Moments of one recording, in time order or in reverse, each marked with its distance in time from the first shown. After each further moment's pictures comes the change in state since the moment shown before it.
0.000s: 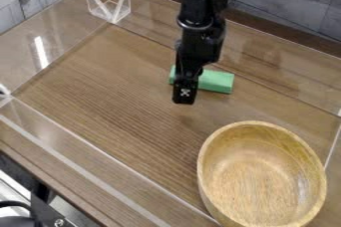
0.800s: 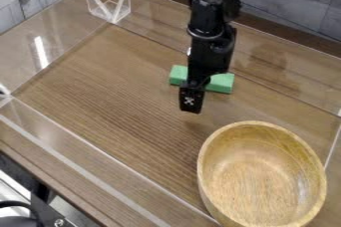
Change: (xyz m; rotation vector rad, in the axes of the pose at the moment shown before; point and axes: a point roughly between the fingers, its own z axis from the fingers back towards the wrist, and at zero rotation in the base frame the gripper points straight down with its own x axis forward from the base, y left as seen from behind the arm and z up) arm 0.011 -0.007 0.003 0.021 -0.021 -0.132
